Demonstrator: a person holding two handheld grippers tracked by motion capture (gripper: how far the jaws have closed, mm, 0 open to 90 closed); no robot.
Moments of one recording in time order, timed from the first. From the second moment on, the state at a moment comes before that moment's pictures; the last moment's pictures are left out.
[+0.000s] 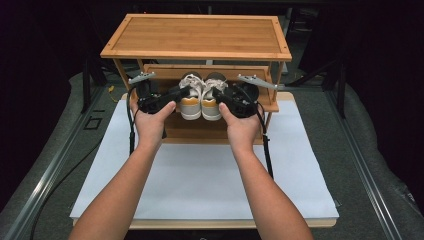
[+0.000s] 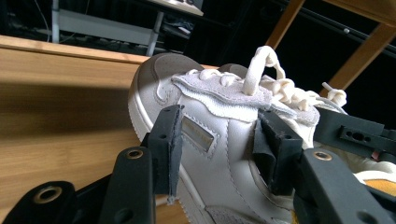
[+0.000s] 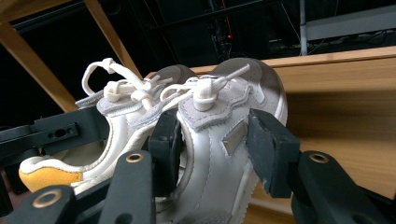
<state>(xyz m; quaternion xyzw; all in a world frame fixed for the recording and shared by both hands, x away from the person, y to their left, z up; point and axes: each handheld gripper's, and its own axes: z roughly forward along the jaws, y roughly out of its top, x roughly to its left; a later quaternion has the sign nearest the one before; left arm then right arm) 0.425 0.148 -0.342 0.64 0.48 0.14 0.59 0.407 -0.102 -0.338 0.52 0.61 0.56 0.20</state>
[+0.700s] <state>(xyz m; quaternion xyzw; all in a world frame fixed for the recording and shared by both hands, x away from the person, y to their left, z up) 0.453 0.149 -0.360 0.64 0.50 0.11 0.57 0.437 -0.104 -0.356 0.54 0.62 0.55 0.18</state>
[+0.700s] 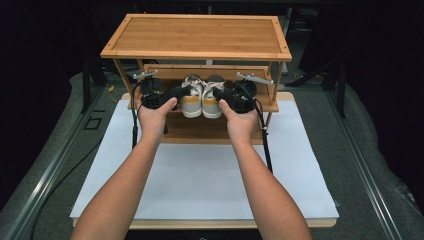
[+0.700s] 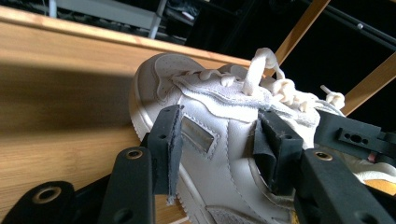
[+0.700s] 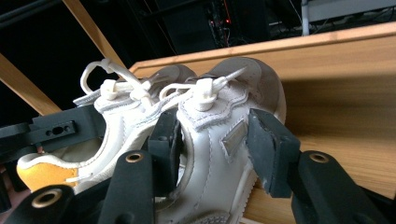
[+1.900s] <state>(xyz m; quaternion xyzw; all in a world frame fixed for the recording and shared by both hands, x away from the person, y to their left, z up) 0.462 0.147 -0.359 0.62 0.52 0.11 0.58 0.443 -0.114 -0.352 0.56 0.59 0.56 0.18</state>
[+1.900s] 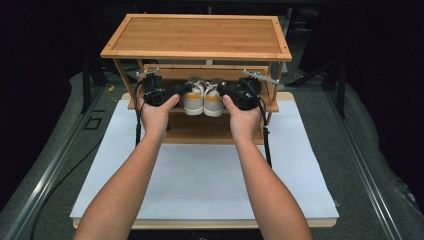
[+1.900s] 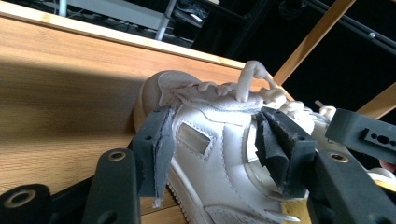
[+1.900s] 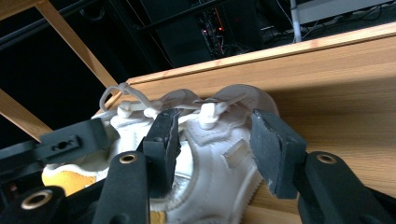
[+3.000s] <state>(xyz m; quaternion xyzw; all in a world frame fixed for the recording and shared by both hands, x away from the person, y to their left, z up) 0.444 0.166 -0.372 0.64 0.50 0.12 0.57 0.426 -0.134 -0.372 0.53 0.65 0.52 0.17</state>
